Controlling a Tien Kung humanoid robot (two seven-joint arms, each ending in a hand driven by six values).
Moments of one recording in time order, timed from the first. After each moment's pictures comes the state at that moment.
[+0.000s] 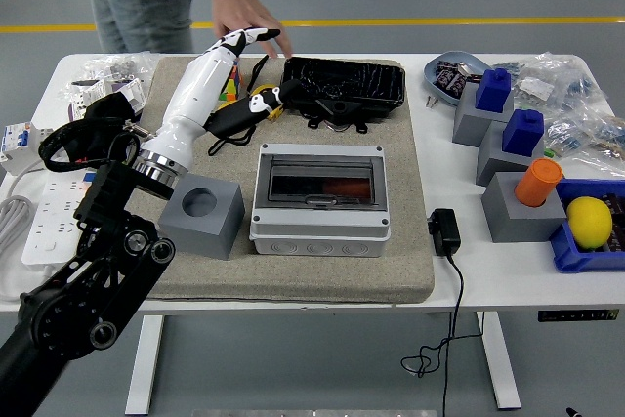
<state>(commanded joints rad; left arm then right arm) -0.31 0.05 -1.23 -1.44 1.98 0.26 -0.09 0.13 -0.18 0.60 0.22 -0.90 -0.21 -0.10</state>
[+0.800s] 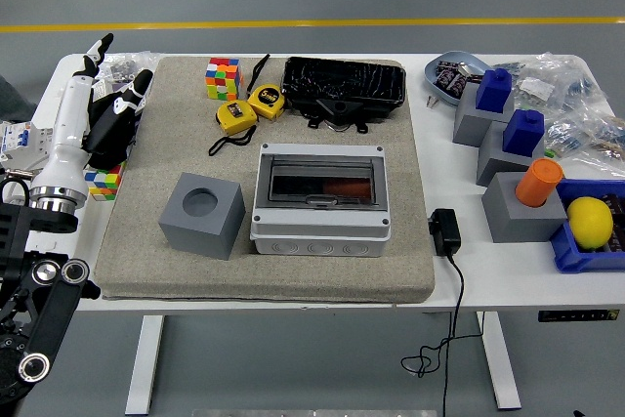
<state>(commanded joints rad) -0.10 0.05 -1.49 -1.51 1.86 0.24 -0.06 0.12 -0.19 0.65 0.22 -0.92 -0.21 -0.09</state>
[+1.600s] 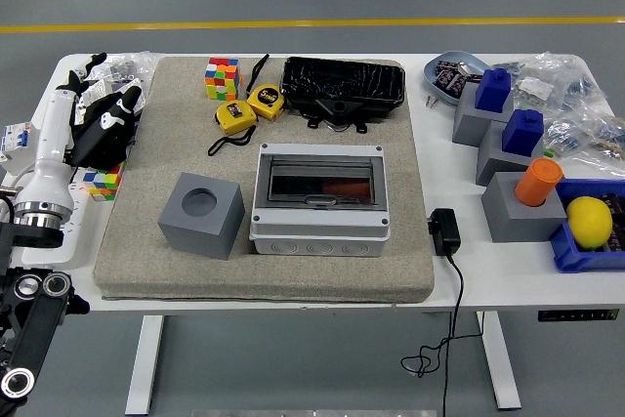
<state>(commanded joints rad) -0.05 0.04 -1.54 -1.54 1.80 0.21 -0.09 0.11 -0.19 0.68 0.21 -0.93 -0.21 -0.10</state>
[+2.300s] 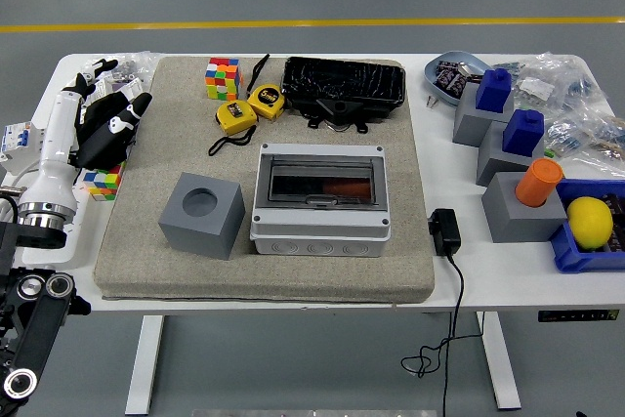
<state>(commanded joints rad) -0.05 0.05 -1.53 -1.54 1.82 0.20 -0.08 0.12 -0.19 0.67 0.21 -0.92 -0.21 -0.10</state>
